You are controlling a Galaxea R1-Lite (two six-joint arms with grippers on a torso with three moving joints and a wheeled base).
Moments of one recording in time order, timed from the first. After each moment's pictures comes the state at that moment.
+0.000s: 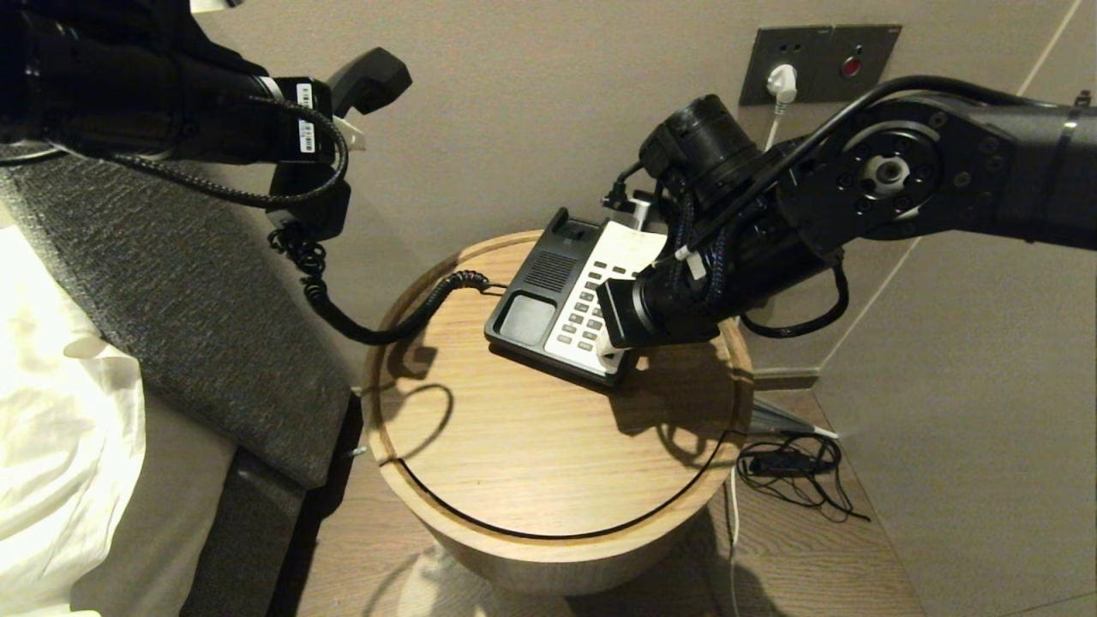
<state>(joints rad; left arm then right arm) -0.34 1.64 -1.77 0.41 0.12 -0.04 0.69 2.03 -1.94 0.74 0.10 0.33</state>
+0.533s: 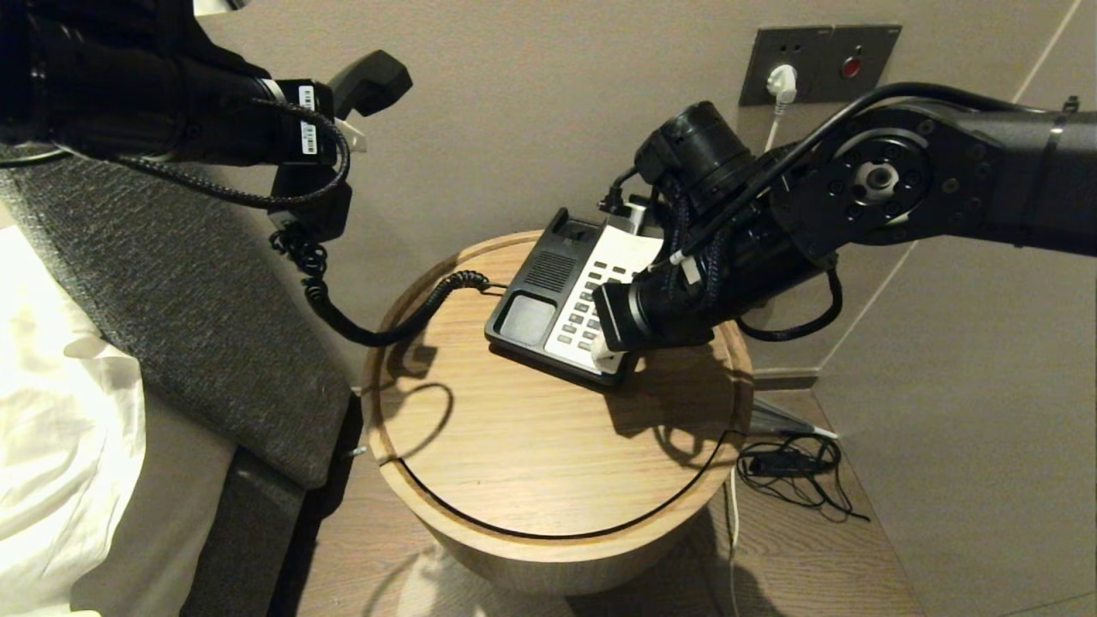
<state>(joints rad) -0.34 1.64 -1.77 0.41 0.12 -0.04 0.69 2.04 -1.93 0.74 0.10 0.33</state>
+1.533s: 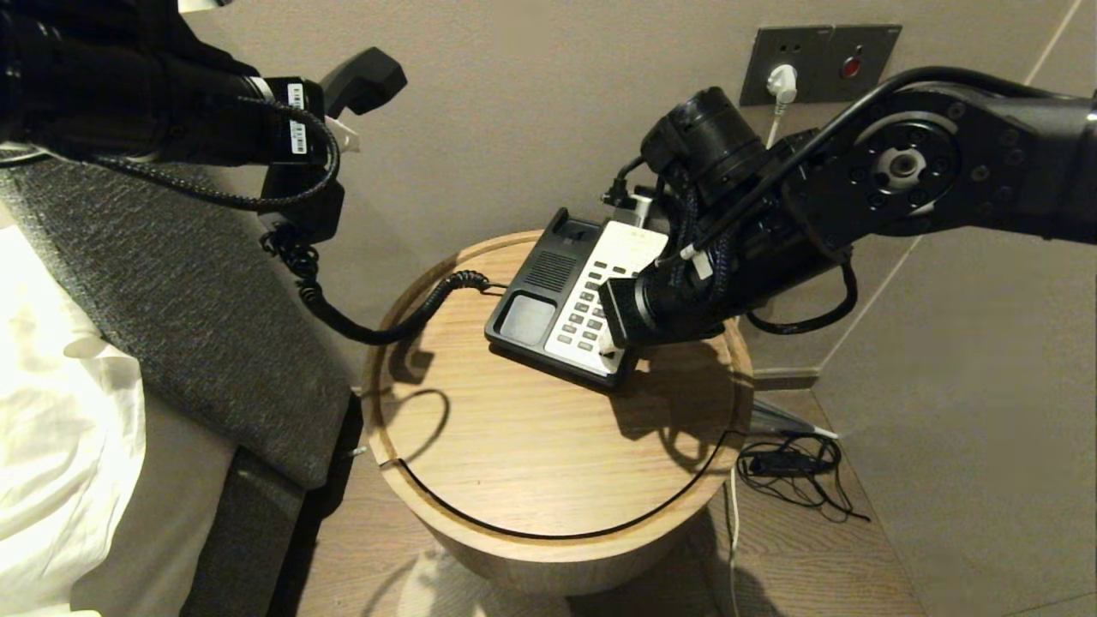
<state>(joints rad) -0.34 1.62 -1.75 0.41 0.12 -0.04 0.70 2.01 -1.94 0.75 0.06 0.32</state>
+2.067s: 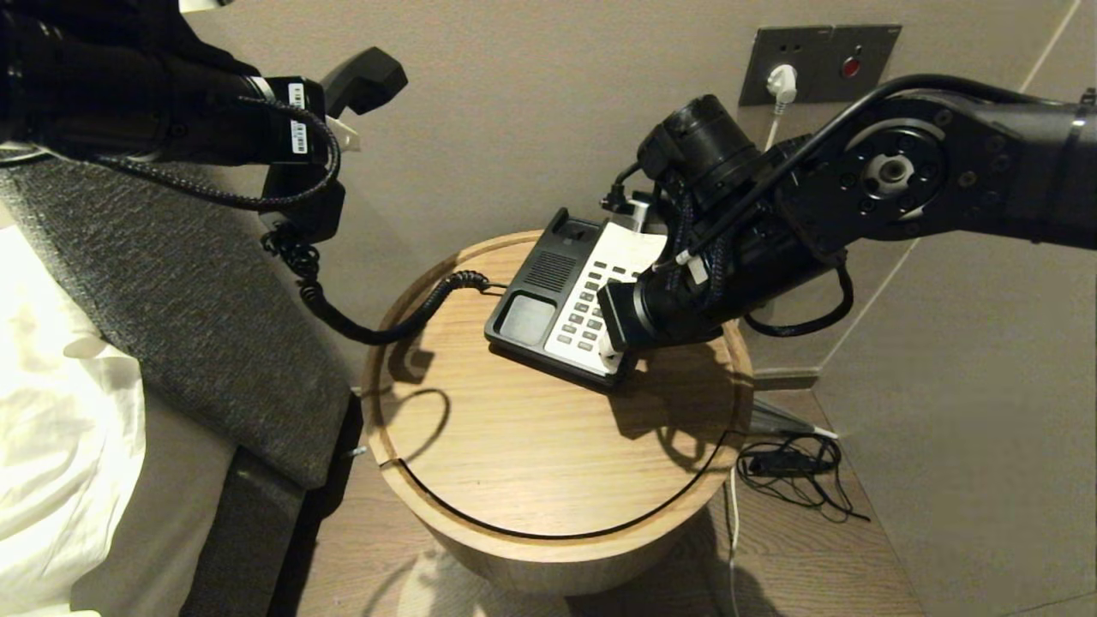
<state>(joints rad) -0.34 1.62 -1.76 0.41 0.12 -0.04 0.70 2.02 -1.94 0.75 0.06 0.31</state>
